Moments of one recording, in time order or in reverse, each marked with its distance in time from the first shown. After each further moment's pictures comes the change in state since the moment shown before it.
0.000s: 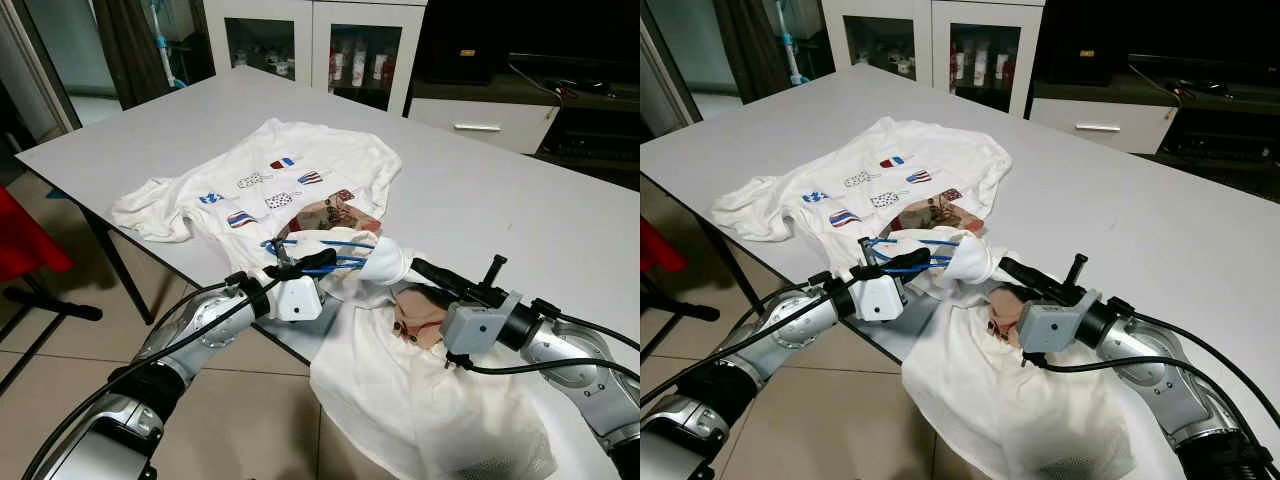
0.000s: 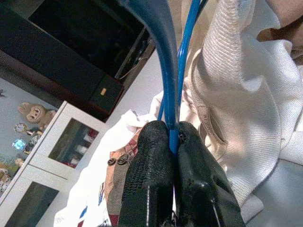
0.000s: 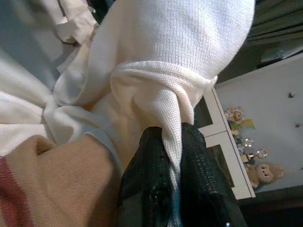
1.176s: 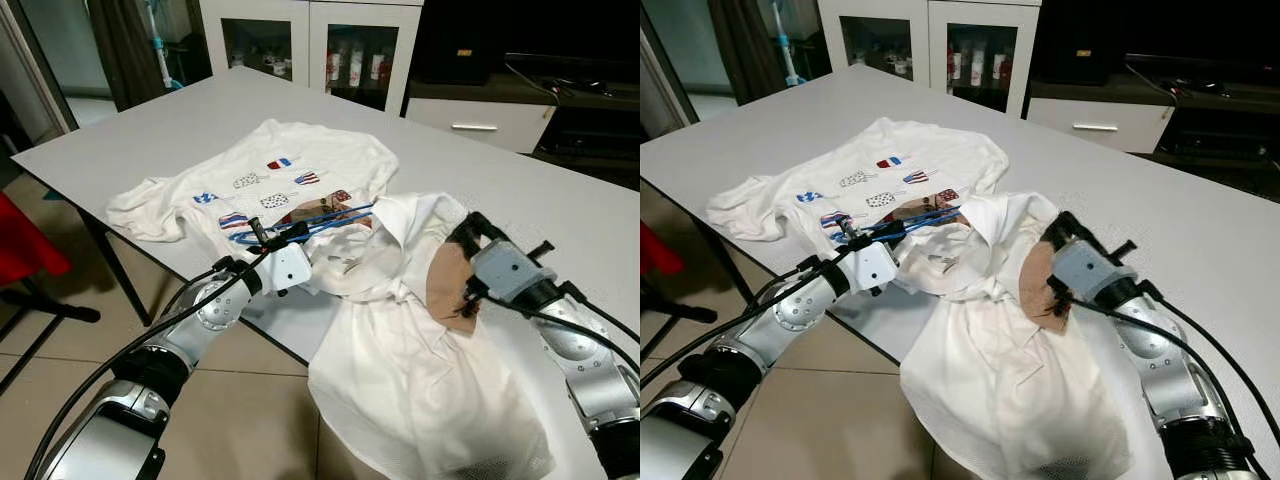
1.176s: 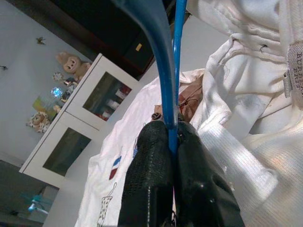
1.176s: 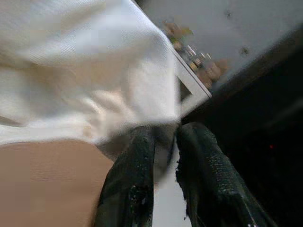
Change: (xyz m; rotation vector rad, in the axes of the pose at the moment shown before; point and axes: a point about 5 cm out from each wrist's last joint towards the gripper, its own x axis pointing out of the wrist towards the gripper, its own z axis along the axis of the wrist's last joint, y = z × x) left arm 0.003 0.021 -0.020 -0.042 0.191 0.188; right arm -0.006 -0.027 -0.044 0.295 0.309 -0.406
